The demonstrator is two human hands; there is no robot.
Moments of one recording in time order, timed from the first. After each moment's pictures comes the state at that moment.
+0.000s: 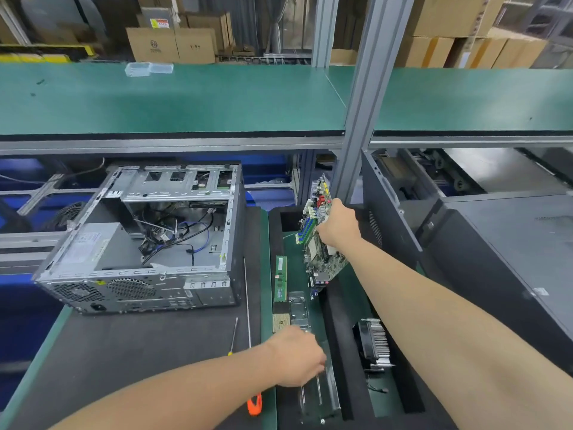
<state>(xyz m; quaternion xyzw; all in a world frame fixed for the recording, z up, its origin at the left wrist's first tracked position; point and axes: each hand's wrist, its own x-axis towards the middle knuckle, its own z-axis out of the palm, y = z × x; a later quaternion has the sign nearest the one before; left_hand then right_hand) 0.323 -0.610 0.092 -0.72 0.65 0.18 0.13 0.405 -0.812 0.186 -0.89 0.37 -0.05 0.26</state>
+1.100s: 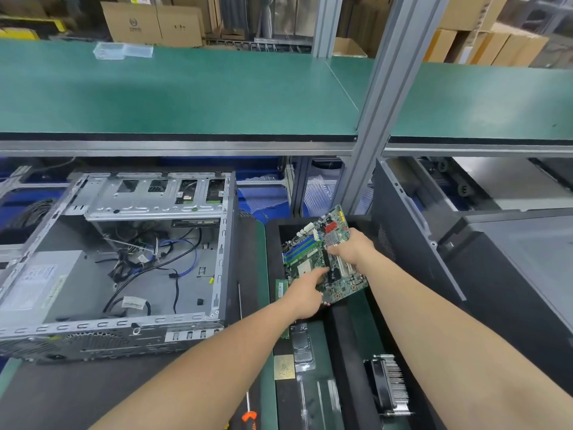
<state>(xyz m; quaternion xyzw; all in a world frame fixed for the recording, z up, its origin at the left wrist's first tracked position) 0.466 -0.710 0.083 -0.80 0.28 0.39 -0.36 0.455 -0.882 0.121 -0.81 0.45 0.04 0.38</state>
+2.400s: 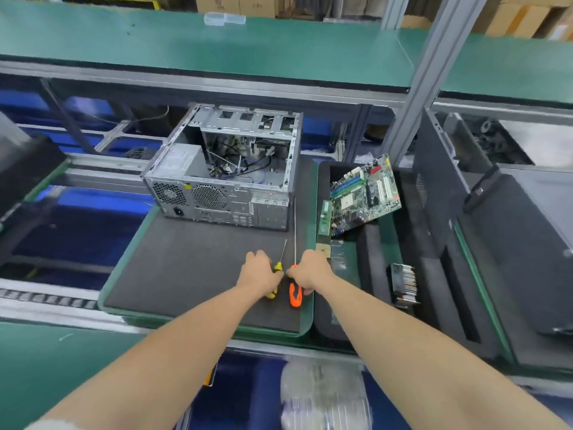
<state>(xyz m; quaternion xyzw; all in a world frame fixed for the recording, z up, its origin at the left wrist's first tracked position) 0.327 -0.464 0.068 -0.94 0.06 0.21 -0.26 0.296 -0.602 0.090 -0.89 0.25 0.23 0.31</state>
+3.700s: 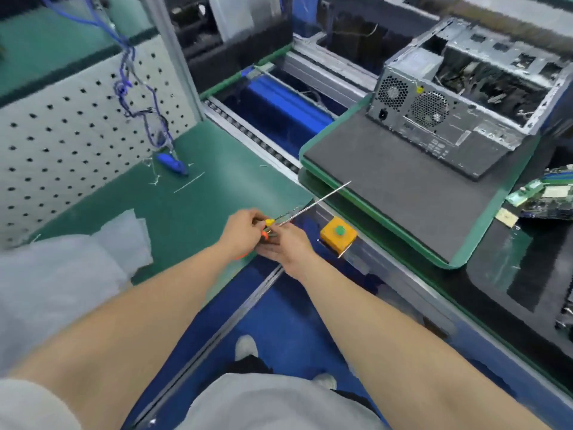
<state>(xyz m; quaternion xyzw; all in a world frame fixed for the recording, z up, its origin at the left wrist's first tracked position) 0.099 -0.111 0.055 -0.91 -0.19 0.07 -0.36 0.118 -0.240 0.039 -0.53 0.17 0.37 0.74</state>
